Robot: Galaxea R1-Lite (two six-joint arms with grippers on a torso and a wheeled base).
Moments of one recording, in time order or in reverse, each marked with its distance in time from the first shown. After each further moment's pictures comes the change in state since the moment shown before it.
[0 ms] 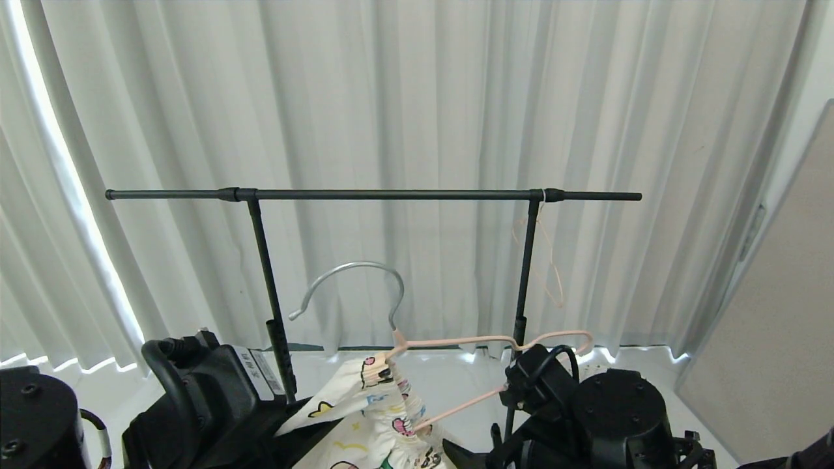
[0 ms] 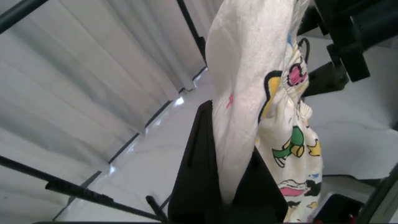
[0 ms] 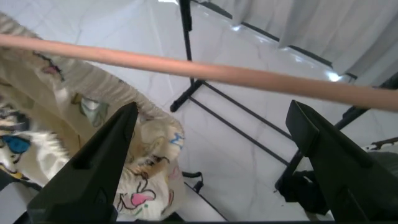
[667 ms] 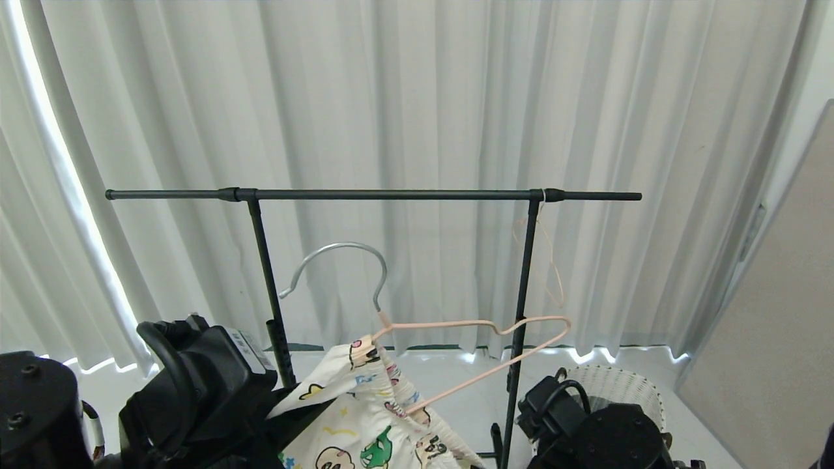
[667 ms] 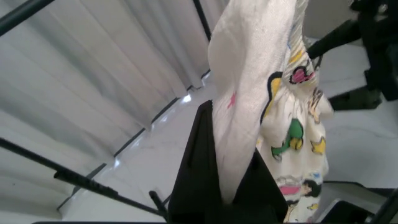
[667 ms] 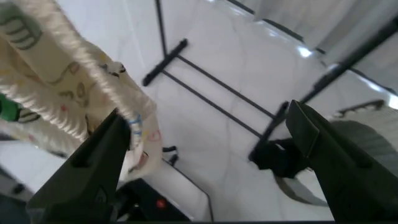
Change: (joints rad) left arm 0.064 -0.004 0.001 0.000 0.003 -0.003; right arm -0.002 0.025 0.108 0.000 -0.105 -0.037
